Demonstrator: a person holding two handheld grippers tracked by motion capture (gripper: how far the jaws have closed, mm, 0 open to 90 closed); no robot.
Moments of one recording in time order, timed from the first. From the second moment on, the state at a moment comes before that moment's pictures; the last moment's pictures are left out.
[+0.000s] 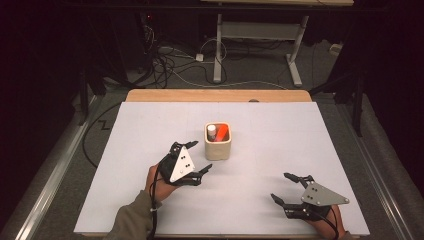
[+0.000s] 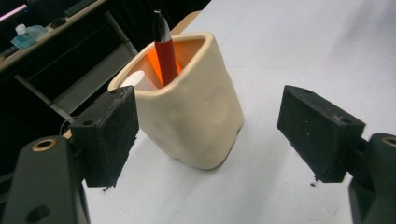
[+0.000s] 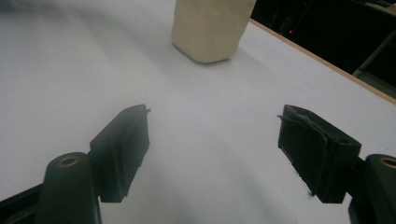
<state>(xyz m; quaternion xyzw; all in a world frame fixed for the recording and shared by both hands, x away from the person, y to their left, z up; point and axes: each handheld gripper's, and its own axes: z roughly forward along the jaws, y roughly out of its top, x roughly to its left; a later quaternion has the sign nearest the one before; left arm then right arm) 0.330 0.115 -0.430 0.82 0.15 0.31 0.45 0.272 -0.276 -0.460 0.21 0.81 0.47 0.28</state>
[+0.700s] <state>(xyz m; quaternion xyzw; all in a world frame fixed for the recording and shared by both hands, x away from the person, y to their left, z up) 0.304 0.130 -0.441 0.82 0.16 0.32 0.45 0.272 -0.276 -0.459 0.21 0.81 0.47 0.28</state>
